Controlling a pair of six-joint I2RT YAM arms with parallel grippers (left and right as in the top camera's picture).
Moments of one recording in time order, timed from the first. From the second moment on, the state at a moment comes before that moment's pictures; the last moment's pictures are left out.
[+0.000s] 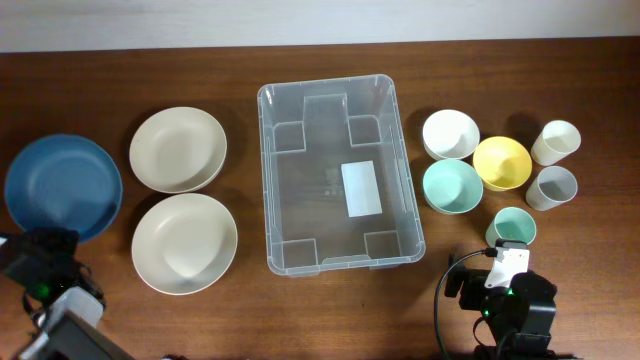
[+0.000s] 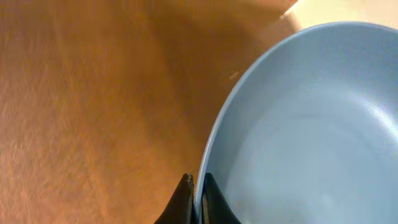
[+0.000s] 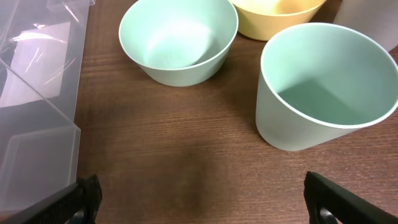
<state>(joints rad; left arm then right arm) 0.83 1.47 0.51 0.44 0.08 -0.59 -0.13 0.20 0.21 -0.67 -0.08 0.04</state>
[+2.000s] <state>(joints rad) -0.44 1.75 1.17 0.14 -0.23 -0.09 -0.13 0.20 0.21 -0.67 -0.08 0.04</state>
